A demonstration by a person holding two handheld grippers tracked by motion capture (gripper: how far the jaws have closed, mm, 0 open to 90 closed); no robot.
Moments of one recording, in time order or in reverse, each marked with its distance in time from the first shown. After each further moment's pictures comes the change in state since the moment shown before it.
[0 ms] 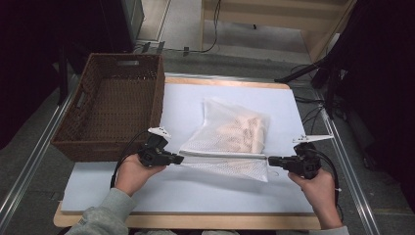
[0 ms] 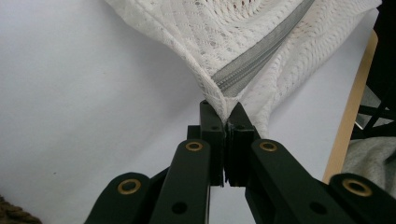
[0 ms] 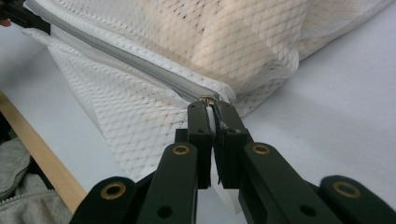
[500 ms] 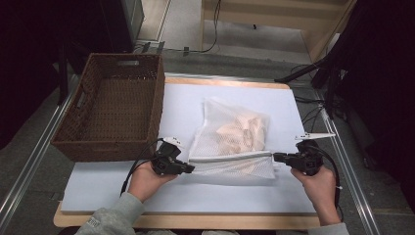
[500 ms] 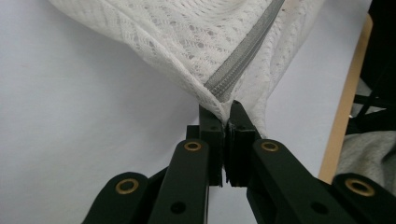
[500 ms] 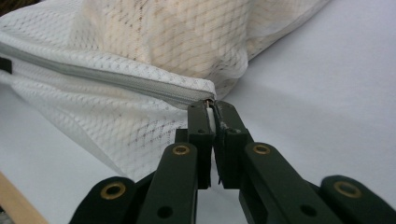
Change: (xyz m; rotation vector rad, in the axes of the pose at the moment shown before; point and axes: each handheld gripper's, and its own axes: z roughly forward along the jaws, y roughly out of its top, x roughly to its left) left arm -0.018 -0.005 0.035 0.043 -0.049 0.011; right arm -0.016 0.001 0.003 -0.007 -0.120 0.029
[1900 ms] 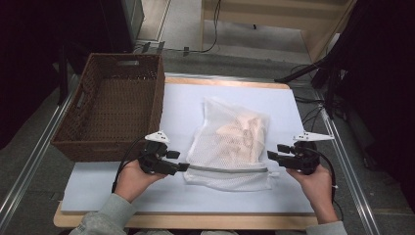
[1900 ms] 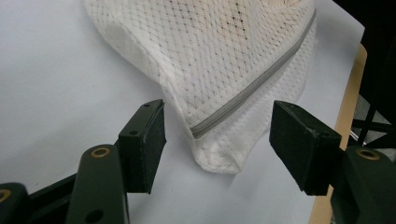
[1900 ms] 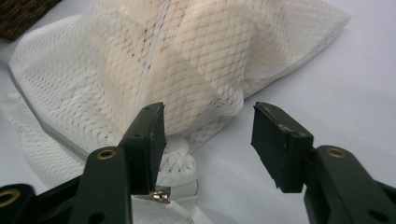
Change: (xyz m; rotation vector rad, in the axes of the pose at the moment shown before) left arm 0.007 -0.010 -0.039 -0.146 0.049 0.017; right arm 0.004 0.000 0.006 -0.139 -0.026 -0.113
